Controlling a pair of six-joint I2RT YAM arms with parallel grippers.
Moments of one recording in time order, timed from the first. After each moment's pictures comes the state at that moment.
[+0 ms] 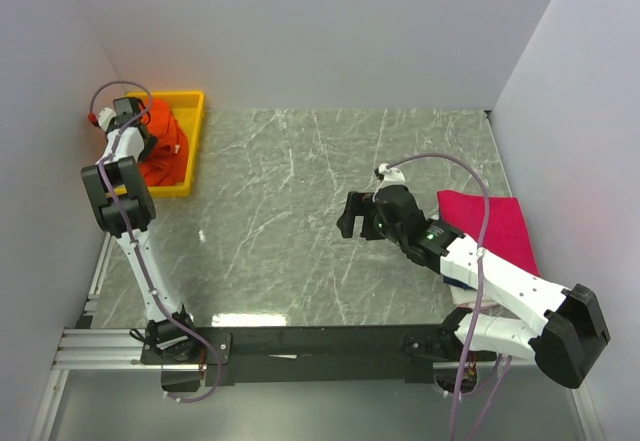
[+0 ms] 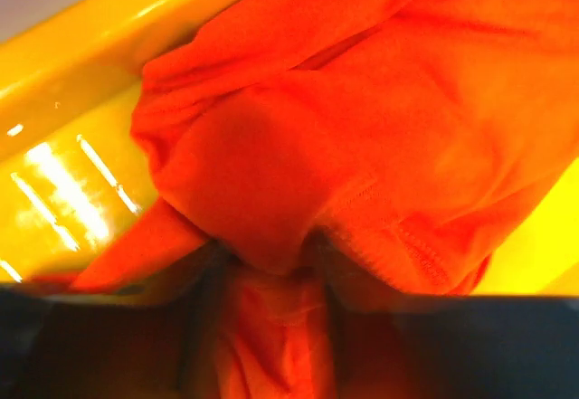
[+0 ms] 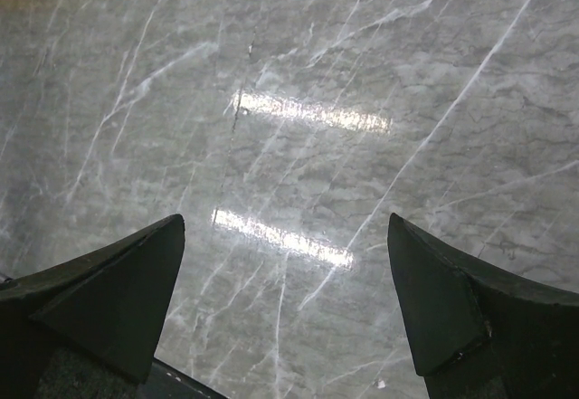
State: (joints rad) left arm 0.31 2.33 1.91 -0.45 -0.32 -0.73; right arm 0.73 1.10 0.77 -0.28 0.17 0.59
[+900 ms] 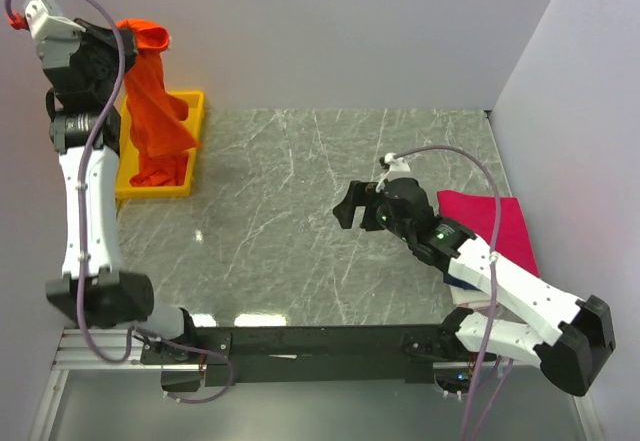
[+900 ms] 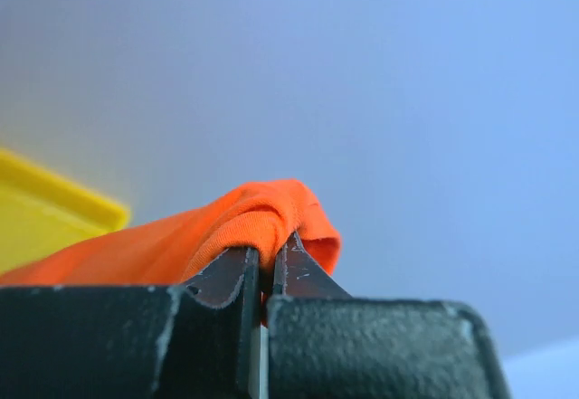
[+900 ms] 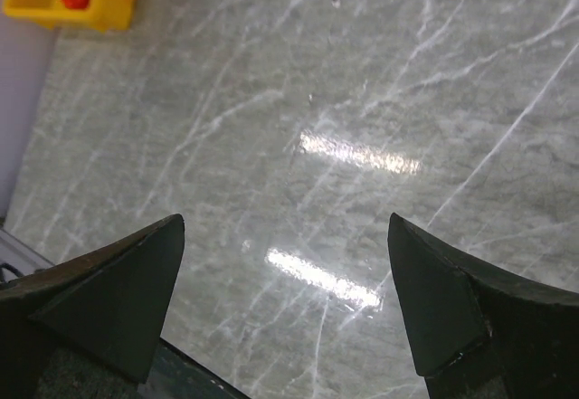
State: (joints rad) left arm 0.20 1.50 1.80 -0.22 0.05 -0.69; right arm 0.73 1.06 0.82 -0.26 0.13 0.59
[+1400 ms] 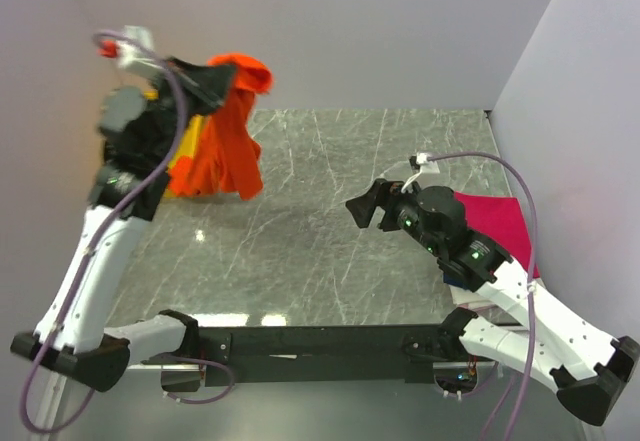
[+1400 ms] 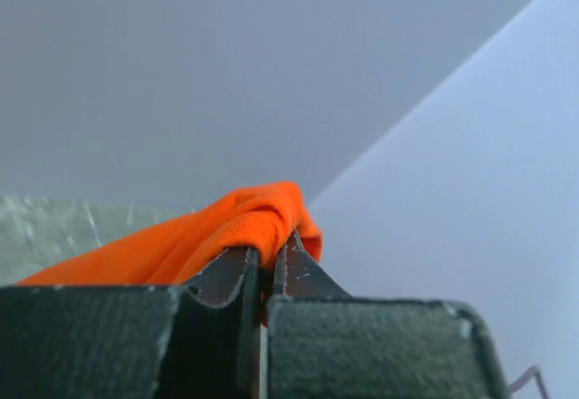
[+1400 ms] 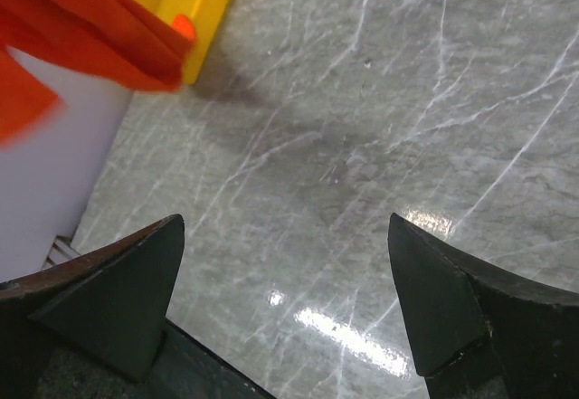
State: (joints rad) left arm -0.32 1.16 1.55 -0.16 0.03 -0.70; right arm 0.73 0.84 0.84 -0.30 0.15 0.59
